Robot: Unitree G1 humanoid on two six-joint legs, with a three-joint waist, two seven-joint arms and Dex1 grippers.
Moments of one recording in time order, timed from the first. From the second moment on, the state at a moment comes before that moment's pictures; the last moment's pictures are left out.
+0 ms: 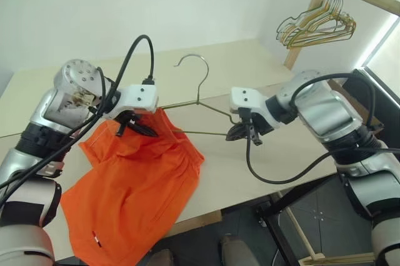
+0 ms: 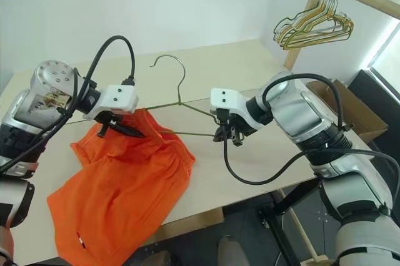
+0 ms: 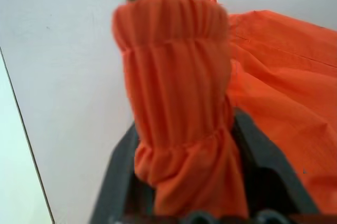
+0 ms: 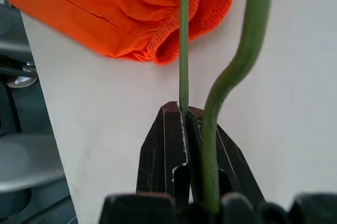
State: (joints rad) left arm -0.96 0.89 -0.37 0.19 -0.04 0.27 -1.60; right arm -1.05 -0.73 0.52 0.00 0.10 0.80 1.43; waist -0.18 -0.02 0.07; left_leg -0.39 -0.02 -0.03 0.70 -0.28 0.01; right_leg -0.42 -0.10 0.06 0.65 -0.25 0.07
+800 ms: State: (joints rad) left arm -0.94 0.86 -0.33 0.24 -0.06 0.52 -1.50; right arm -0.97 -0.81 0.17 0.03 0.13 0.80 1.14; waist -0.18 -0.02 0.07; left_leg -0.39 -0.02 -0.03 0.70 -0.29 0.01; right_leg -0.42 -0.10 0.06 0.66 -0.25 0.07
